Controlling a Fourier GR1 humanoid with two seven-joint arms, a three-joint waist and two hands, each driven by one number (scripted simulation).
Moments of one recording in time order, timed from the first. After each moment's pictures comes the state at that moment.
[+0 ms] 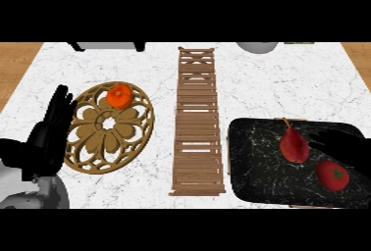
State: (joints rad) left arm -0.07 0.26 -0.03 -1.67 0.10 0.24 0.13; right arm 0.01 -0.77 0.07 -1.58 0.95 0.39 -0.59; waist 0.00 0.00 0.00
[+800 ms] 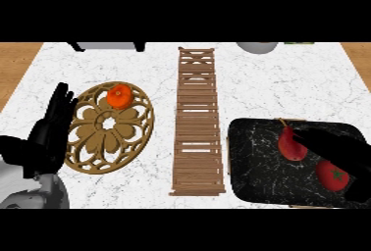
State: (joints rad) left arm -0.08 0.21 0.01 -1.67 0.05 0.20 0.15; right arm -0.08 -0.62 0.06 -1.39 1.11 0.33 -0.68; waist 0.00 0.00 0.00
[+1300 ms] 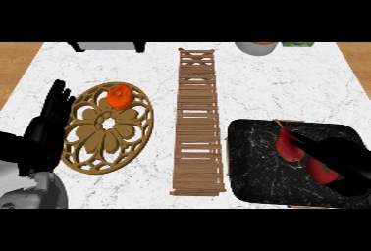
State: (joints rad) left arm -0.10 0.21 0.04 -1.68 0.03 0.18 0.18; right arm -0.08 -0.58 0.07 -1.32 1.20 0.14 -0.77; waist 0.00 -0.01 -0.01
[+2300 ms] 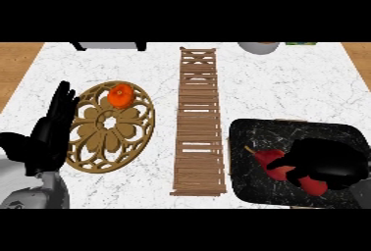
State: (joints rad) left arm -0.10 0.18 0.03 -1.66 0.02 0.18 0.16; right arm -0.21 -0.69 0.34 -1.44 0.94 0.18 -1.06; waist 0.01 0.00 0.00
